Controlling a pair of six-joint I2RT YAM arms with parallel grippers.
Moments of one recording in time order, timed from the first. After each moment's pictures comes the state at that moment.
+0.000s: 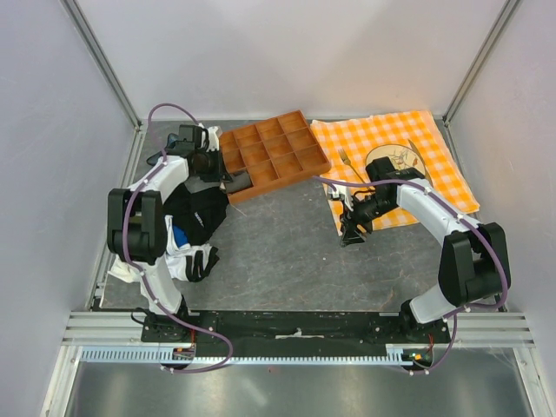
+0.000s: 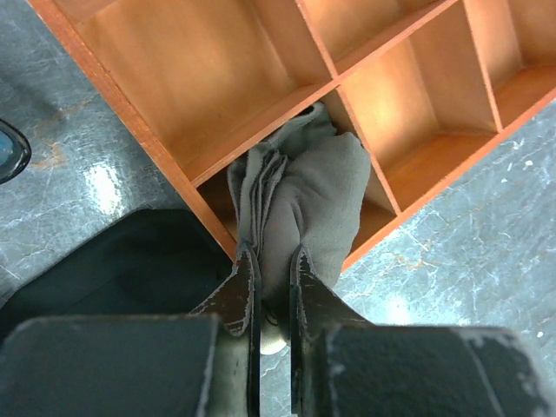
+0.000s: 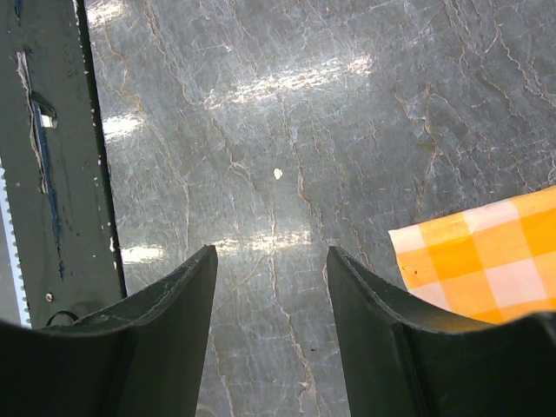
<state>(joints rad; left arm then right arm) -0.09 1.85 1.36 -0.43 0.36 -0.11 0.26 1.54 1.10 -0.99 -0.81 -0.98</state>
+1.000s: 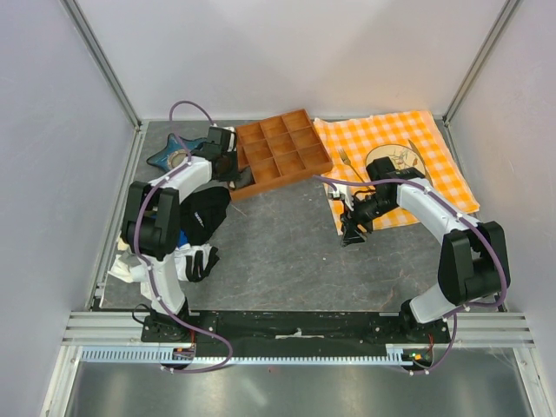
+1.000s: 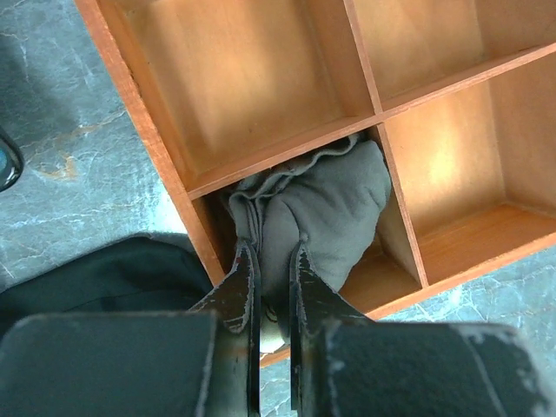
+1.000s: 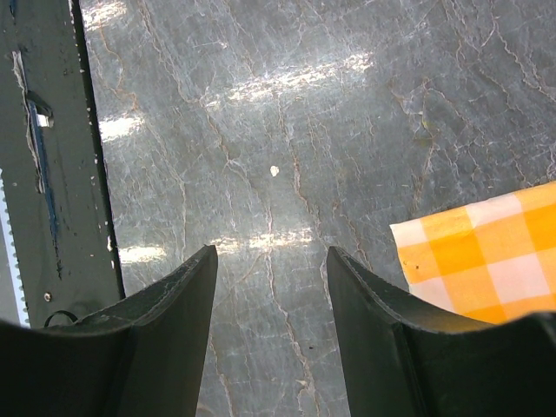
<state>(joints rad) -0.25 1.93 1.38 -0.35 0.00 -0.26 0.25 1.55 1.10 -0.98 -0.81 -0.98</state>
